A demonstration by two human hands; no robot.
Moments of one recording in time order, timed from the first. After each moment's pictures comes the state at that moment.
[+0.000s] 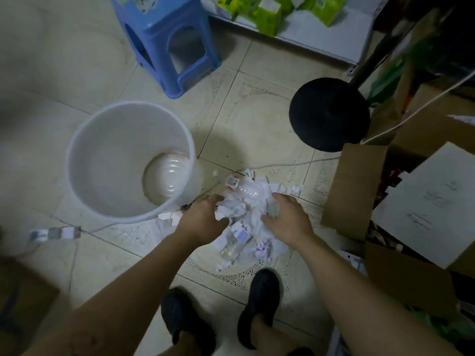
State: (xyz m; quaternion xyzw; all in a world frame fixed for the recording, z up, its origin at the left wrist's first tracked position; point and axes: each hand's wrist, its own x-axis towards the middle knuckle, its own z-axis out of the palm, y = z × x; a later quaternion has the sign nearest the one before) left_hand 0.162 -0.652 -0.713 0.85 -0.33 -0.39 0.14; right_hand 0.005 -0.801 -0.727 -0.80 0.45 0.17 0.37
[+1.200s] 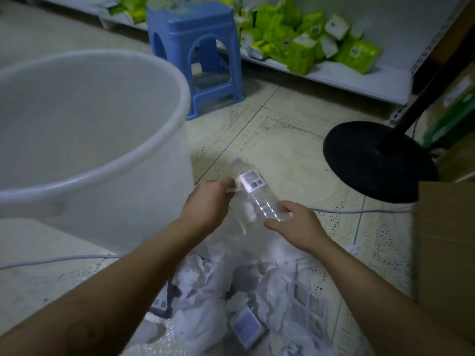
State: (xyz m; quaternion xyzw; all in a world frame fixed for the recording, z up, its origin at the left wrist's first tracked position) left_hand 0.213 -0.707 -0.995 0.89 -0.40 -0.07 0.23; right_hand 0.069 -0.864 -1.048 -0.84 0.35 -0.02 0.42
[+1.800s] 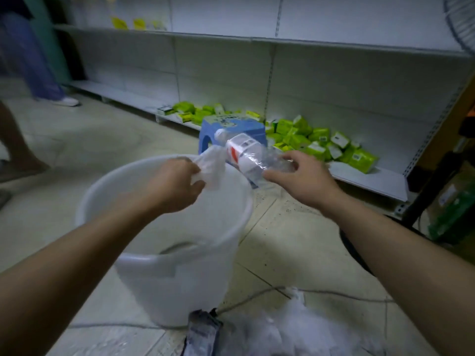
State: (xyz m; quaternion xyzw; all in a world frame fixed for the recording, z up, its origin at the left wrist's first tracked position) left_hand 0.323 -0.583 -0.787 0.91 -0.38 0.10 0.17; right_hand 0.190 -0.793 -0.775 -0.88 0.22 -0.22 0.34
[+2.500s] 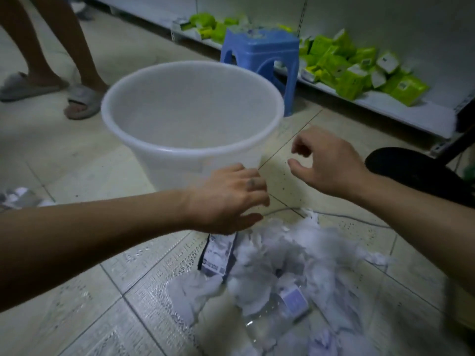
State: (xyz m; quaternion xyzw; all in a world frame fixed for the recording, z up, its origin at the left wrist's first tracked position) left_hand 0.212 -0.543 -0.893 0.68 -0.72 0.11 0.07; right_hand 0.135 -0.758 -0.874 -0.98 0.05 -0.16 0.09
